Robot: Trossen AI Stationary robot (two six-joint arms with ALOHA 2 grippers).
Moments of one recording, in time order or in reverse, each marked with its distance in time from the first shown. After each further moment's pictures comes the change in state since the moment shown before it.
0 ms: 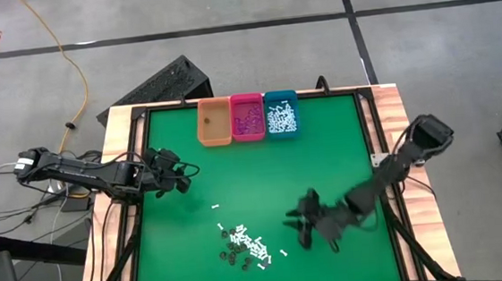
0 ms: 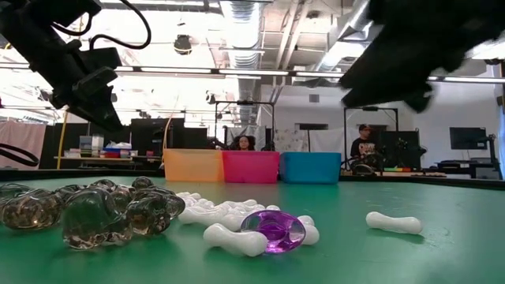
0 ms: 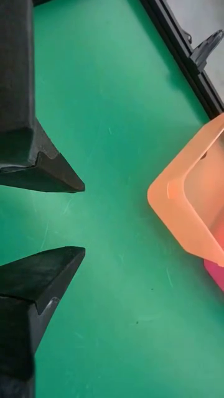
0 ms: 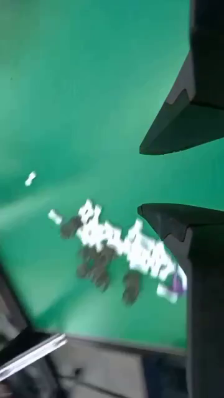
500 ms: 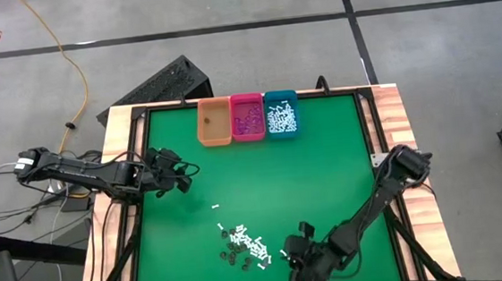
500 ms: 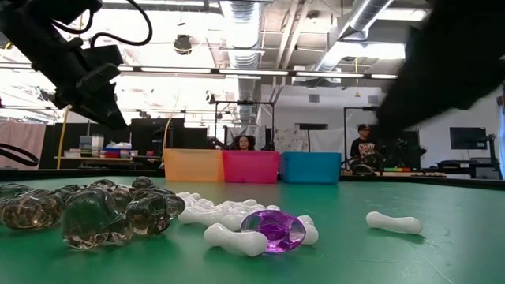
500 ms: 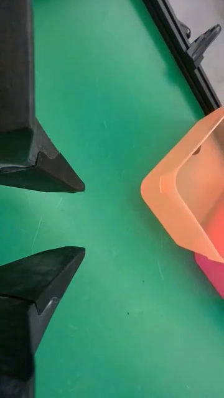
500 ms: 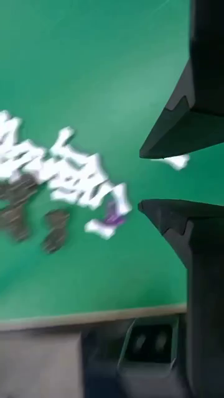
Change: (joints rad) left arm 0.000 0.000 0.000 0.036 0.000 -0.002; right arm 0.170 0.376 0.470 -0.378 -0.042 0.186
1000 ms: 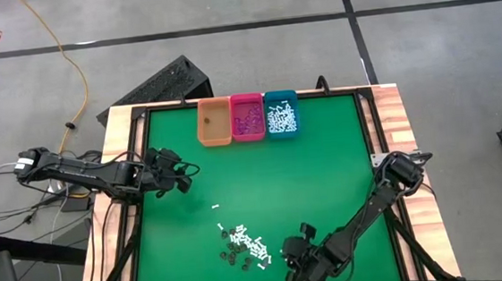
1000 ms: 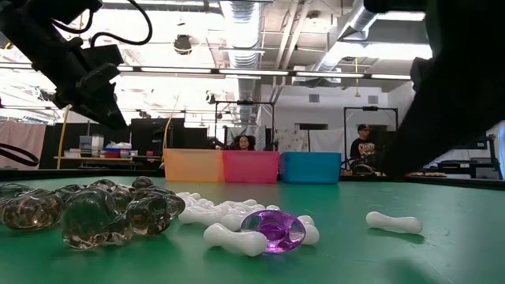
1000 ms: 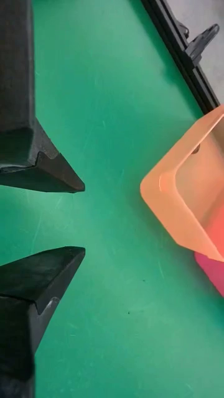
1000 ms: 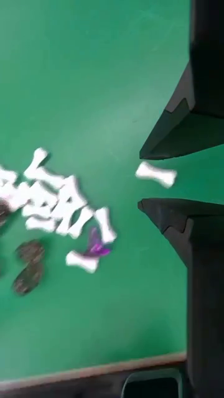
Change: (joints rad) left arm 0.000 0.000 0.000 0.002 -0.001 0.009; right arm 0.007 0.101 0.114 -0.189 0.049 0.092
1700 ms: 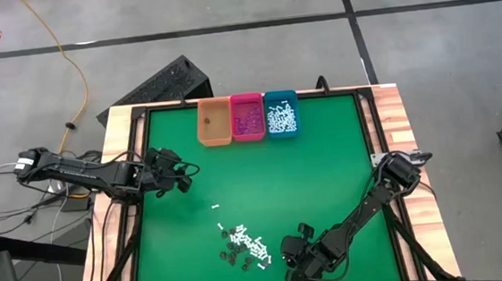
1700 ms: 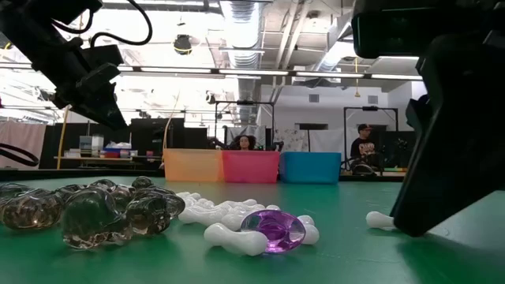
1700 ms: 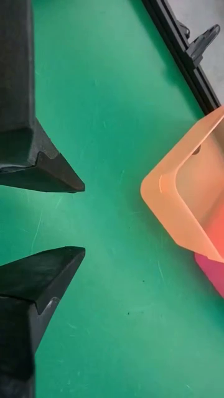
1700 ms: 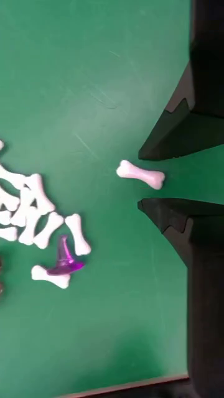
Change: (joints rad) left arm 0.000 0.000 0.000 -0.001 0.000 -0.004; right arm -0.035 0.016 -0.048 0.066 -0.150 -0.006
